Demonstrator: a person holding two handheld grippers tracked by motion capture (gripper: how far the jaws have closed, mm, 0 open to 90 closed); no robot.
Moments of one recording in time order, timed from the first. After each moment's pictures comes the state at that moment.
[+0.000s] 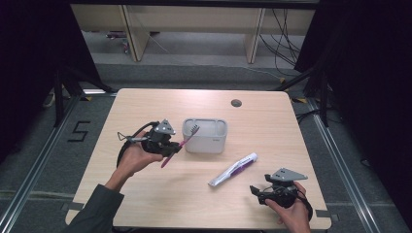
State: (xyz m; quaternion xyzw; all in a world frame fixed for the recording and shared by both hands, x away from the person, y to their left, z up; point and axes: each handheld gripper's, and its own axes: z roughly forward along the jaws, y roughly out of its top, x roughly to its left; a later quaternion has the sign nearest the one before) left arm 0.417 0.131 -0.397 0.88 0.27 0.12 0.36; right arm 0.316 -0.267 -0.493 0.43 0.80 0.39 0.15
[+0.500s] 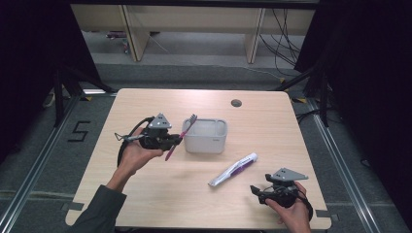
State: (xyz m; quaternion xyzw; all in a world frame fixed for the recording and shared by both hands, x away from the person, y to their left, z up) left arm 0.421 0.133 -0.390 0.84 0.29 0.16 0.42; right arm 0.317 -0.269 -0.492 0.42 0.80 0.39 0.16
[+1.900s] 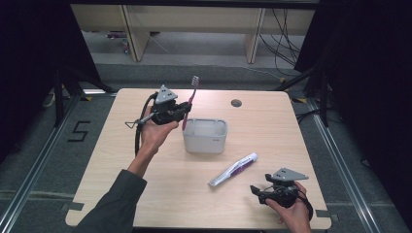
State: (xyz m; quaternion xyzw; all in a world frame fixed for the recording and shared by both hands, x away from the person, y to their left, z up) left arm 0.464 0.100 -0.355 0.74 0.37 0.23 0.51; right arm 0.317 -0.269 -0.492 0.42 0.80 0.39 0.16
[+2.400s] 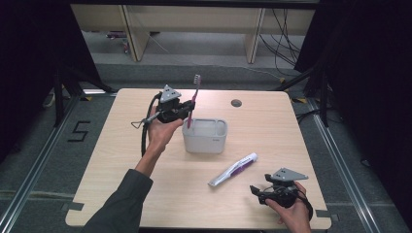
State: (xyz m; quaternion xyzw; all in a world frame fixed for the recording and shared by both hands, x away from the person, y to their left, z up) left arm 0.479 0.092 -0.370 0.72 0.39 0.22 0.53; right arm 0.315 -0.267 -0.492 0.44 0.80 0.39 0.14
